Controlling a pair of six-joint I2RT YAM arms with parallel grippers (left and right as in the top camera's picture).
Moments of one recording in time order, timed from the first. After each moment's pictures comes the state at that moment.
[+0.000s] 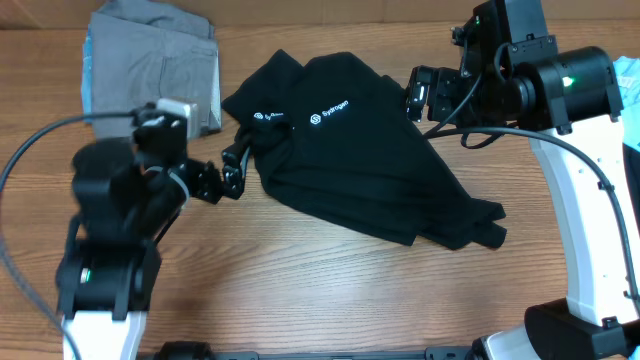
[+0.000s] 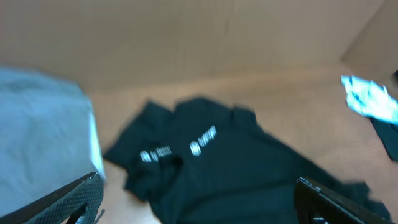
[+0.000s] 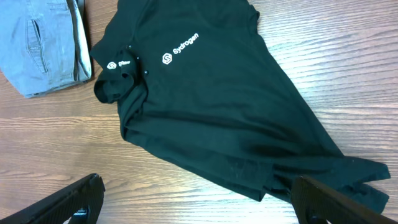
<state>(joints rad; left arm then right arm) -0.04 0.97 1.08 -0.55 0.38 -0.04 0.25 1.68 2.05 -1.45 -0.17 0.38</state>
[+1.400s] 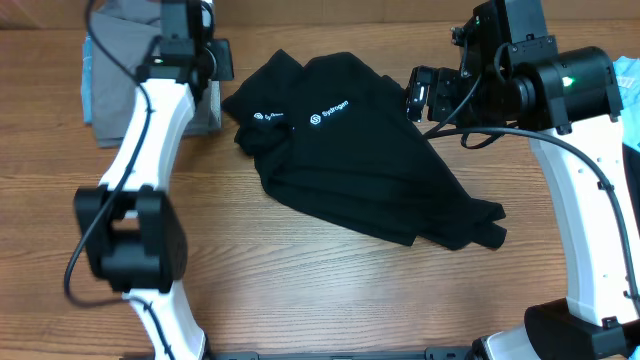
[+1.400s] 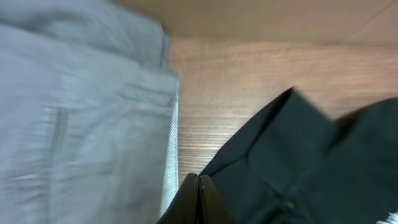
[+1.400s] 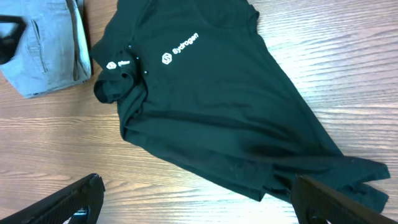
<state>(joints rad) -0.05 2.03 1.74 -0.50 -0.04 -0.10 0.25 1.68 2.05 -1.45 -0.17 0.38</state>
